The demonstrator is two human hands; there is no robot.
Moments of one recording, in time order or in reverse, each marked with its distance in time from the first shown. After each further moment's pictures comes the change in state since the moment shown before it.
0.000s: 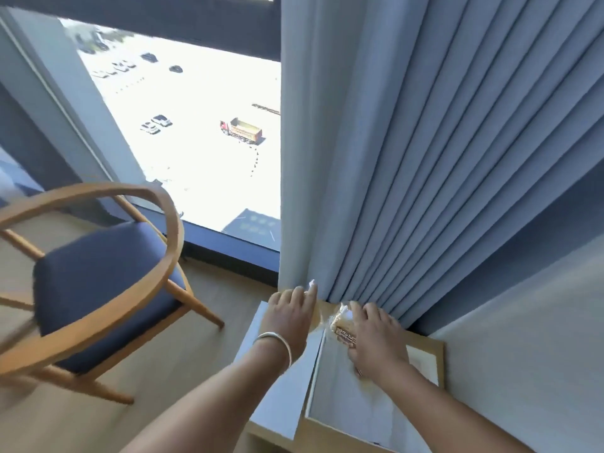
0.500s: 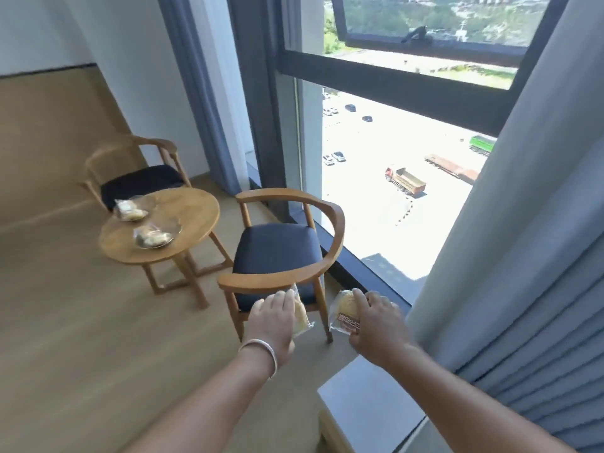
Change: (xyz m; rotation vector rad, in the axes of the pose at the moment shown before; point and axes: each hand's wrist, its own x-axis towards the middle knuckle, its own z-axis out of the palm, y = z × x) left_hand -0.212 -0.113 -0.069 0.093 0.046 -0.798; right_hand 0.011 -0.200 -0.067 0.056 0.100 -0.703
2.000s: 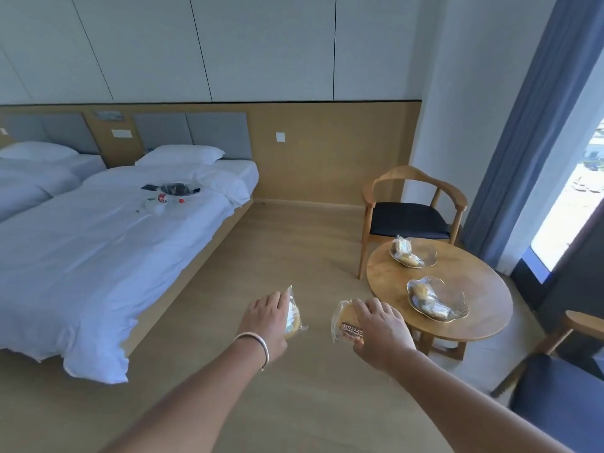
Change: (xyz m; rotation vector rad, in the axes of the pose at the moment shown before) left_hand -0.200 -0.673 0.005 0.037 -0.059 -0.818; right_hand 0.222 -0.723 0.072 -0.048 -0.053 -0.890
